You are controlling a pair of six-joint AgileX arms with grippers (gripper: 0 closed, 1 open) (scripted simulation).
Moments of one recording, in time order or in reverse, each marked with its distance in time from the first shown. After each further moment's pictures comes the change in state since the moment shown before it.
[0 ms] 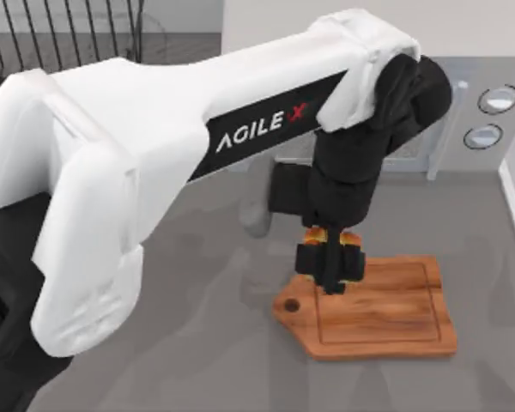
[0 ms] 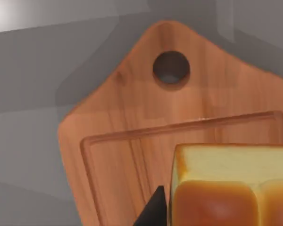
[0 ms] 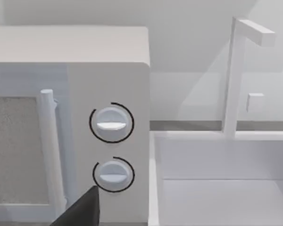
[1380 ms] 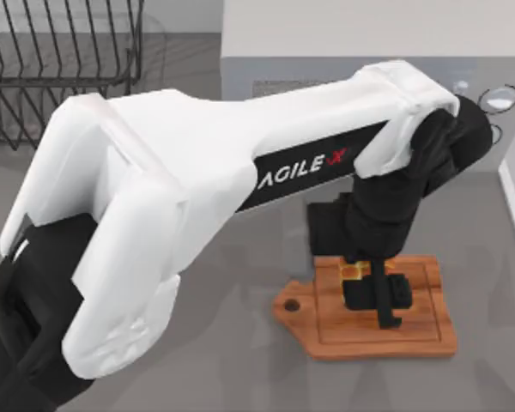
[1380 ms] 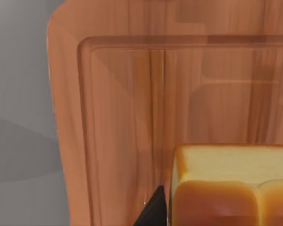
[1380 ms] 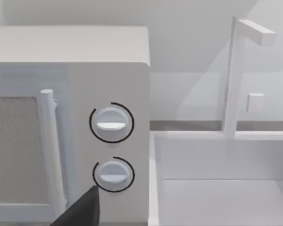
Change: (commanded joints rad) left arm -0.075 0.043 -0.035 0.144 -0.006 -0.239; right arm 0.000 0.000 0.000 0.000 0.000 0.000
